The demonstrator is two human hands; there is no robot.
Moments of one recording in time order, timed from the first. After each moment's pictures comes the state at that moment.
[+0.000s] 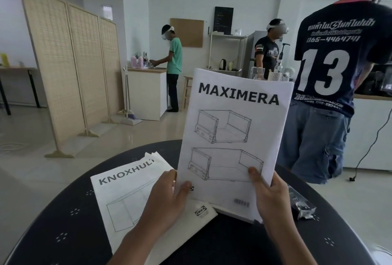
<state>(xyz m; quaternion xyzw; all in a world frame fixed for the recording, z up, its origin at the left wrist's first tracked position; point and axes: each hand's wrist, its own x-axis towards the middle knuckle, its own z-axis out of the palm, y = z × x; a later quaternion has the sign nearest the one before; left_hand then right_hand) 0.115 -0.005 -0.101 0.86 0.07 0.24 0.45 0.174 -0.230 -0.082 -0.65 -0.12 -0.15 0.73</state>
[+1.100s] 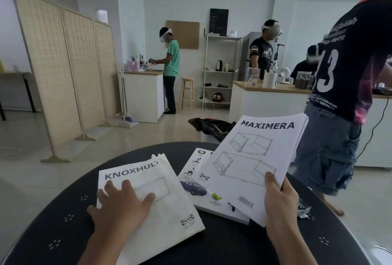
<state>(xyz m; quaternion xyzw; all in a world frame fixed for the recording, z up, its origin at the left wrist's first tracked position) 0.091 0.039 -0.087 0.92 0.36 0.06 0.16 0.186 -0.245 -0.086 -0.60 0.05 -0.15 0.78</state>
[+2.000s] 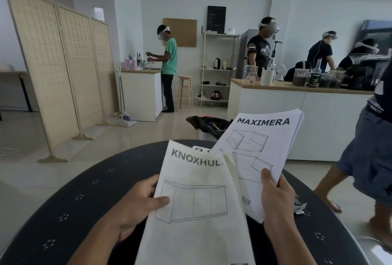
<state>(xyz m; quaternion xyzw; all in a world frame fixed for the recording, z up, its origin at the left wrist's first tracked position) 0.093 0.027 -0.075 0.75 0.06 -0.01 0.65 0.190 -0.248 -0.091 -0.63 0.06 -0.14 0.76</state>
